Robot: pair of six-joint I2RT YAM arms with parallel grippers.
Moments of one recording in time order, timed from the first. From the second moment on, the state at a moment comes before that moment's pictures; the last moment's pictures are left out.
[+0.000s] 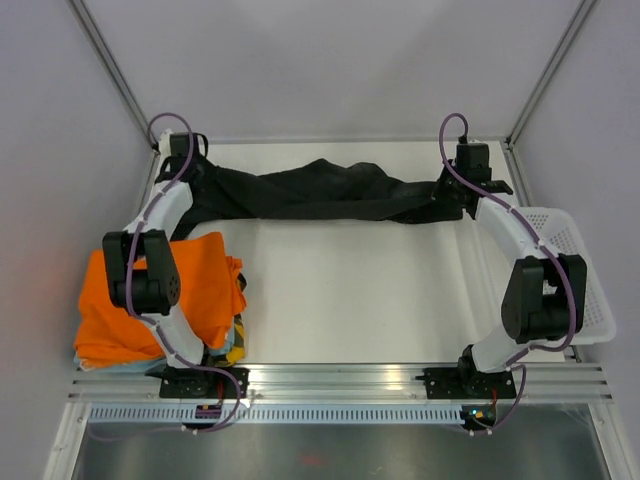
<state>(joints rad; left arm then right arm) 0.03 1.81 1.36 -0.19 -0.16 -0.78 0.06 1.61 1.23 -0.36 0.01 0.39</state>
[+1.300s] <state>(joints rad) 0.17 1.52 1.26 -0.44 -0.36 -0.35 0.33 1.68 1.19 -0.43 -0.09 0.54</state>
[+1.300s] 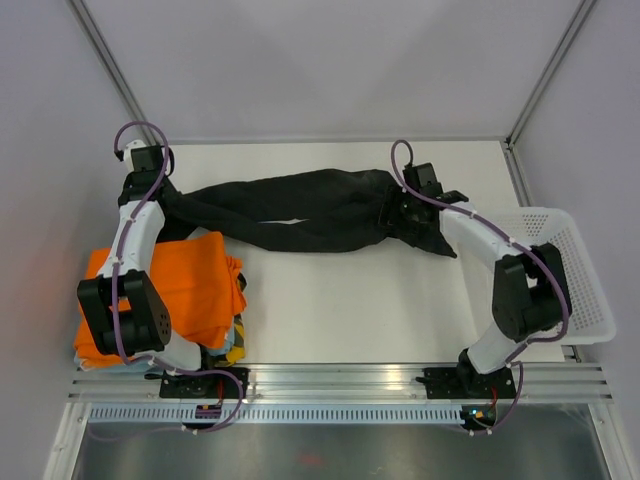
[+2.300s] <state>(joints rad) 0.18 1.53 1.24 -0.41 -0.29 -0.37 0.10 1.26 0.61 -0.16 0.16 1.01</state>
